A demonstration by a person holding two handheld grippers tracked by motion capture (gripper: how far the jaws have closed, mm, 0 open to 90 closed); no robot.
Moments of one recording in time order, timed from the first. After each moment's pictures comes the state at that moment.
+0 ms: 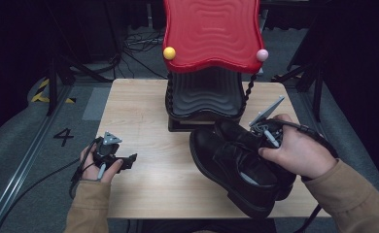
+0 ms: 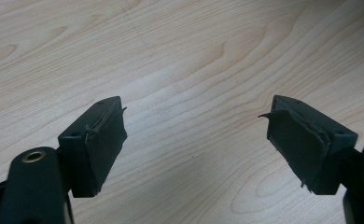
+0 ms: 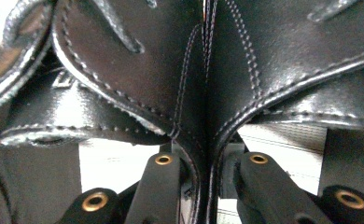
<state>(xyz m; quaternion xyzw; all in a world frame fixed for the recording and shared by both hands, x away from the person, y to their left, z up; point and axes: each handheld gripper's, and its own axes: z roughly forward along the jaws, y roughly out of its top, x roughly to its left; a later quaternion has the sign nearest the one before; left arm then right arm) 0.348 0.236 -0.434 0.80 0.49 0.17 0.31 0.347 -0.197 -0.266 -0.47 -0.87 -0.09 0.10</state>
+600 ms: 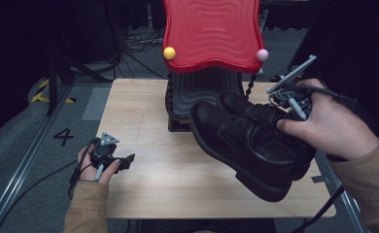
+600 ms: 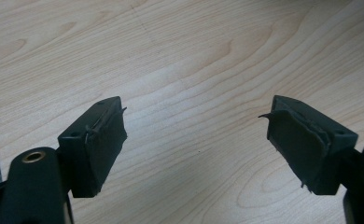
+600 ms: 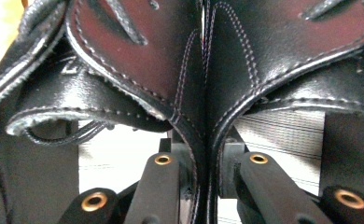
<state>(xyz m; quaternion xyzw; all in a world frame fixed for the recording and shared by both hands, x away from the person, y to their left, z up) 0.345 0.242 -0.434 0.79 0.50 0.17 0.31 0.345 -0.201 -0.169 -0.47 -0.87 -0.15 0.05</state>
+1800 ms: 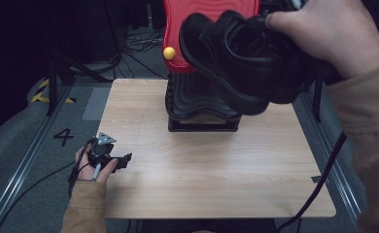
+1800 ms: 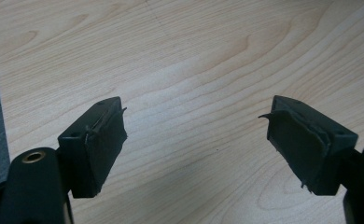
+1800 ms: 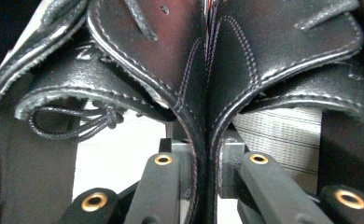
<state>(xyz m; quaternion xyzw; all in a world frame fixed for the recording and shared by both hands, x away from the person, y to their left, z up) 0.351 0.250 -0.441 0.79 0.51 0.17 0.30 0.409 -0.148 -0.030 -0.52 -0.82 -0.23 -0.06</state>
